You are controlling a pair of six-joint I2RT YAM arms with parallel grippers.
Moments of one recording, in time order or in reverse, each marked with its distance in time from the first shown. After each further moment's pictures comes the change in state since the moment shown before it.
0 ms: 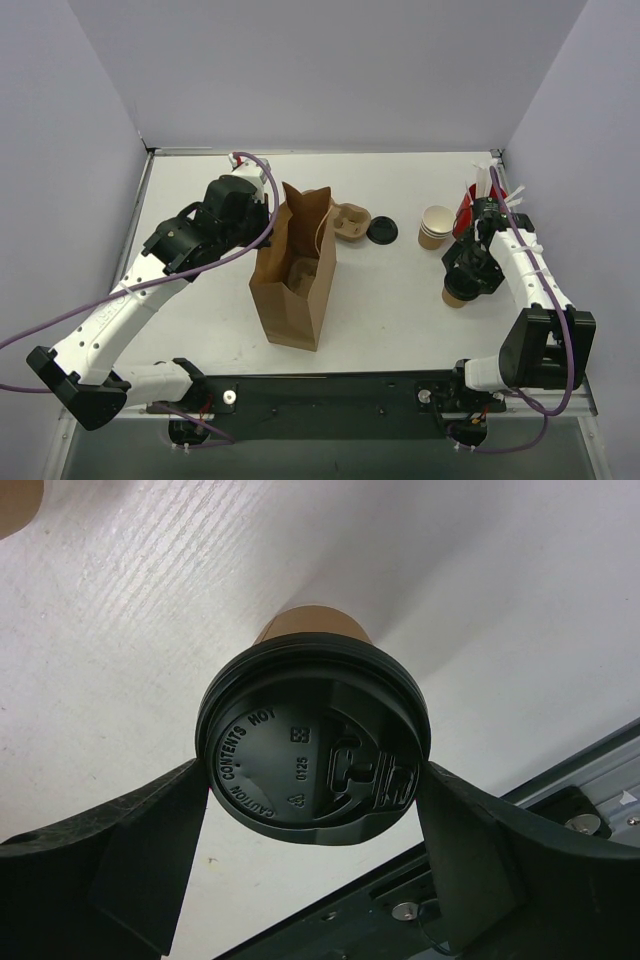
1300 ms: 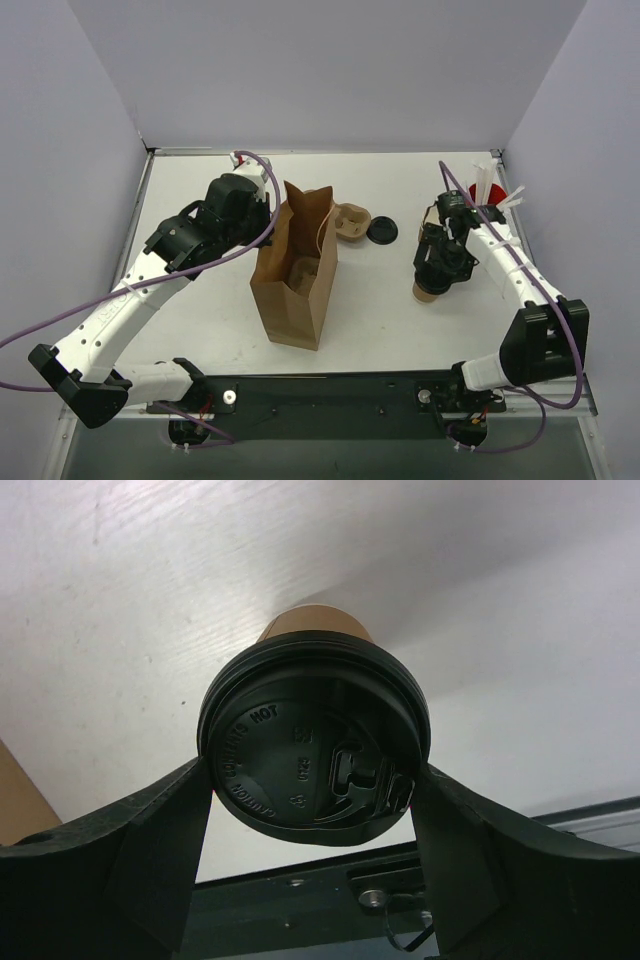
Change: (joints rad) left arm 0.000 0.012 0.010 0.000 0.000 0.000; right arm 0.207 0.026 0.064 -0.003 -0.090 -0.144
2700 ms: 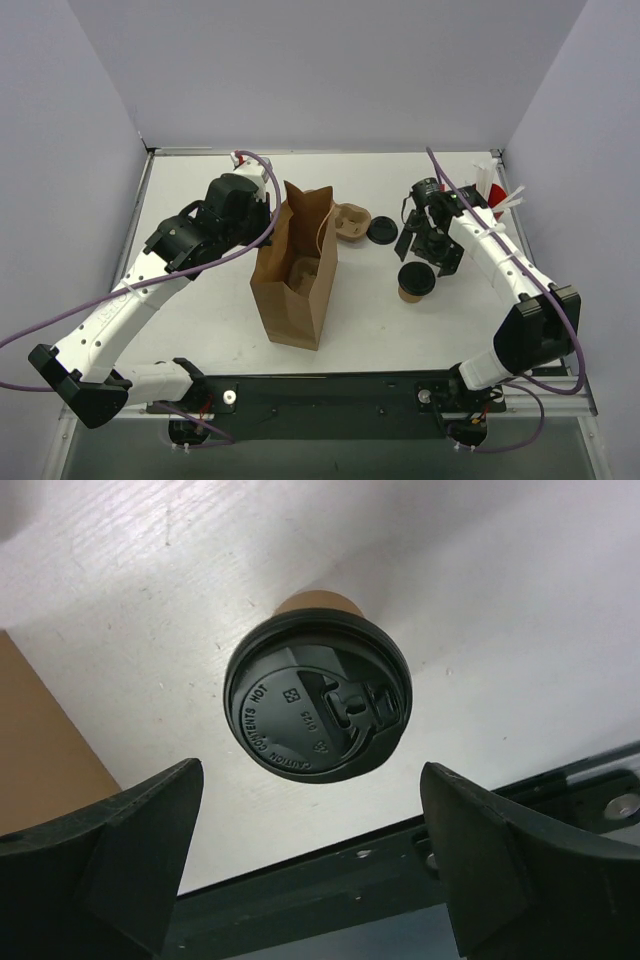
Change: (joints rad) left arm 0.000 0.000 0.001 0.000 -0.002 0.010; right arm 0.187 0.100 0.216 -0.156 0.073 0.205
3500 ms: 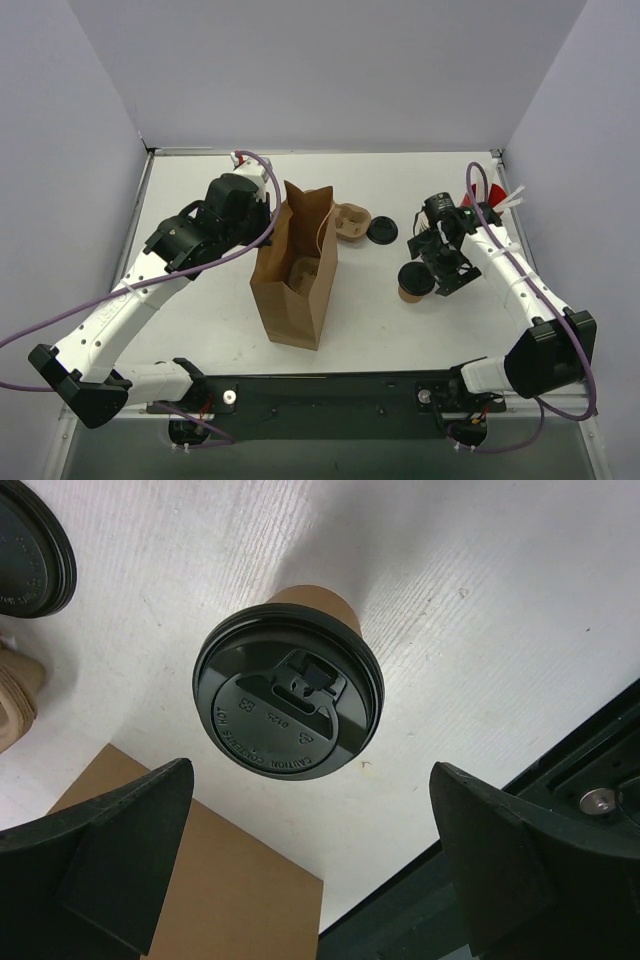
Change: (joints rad) left arm 0.000 0.000 0.000 0.000 -0.001 0.002; right arm -0.032 -0.153 -0.145 -0.034 0.039 0.615
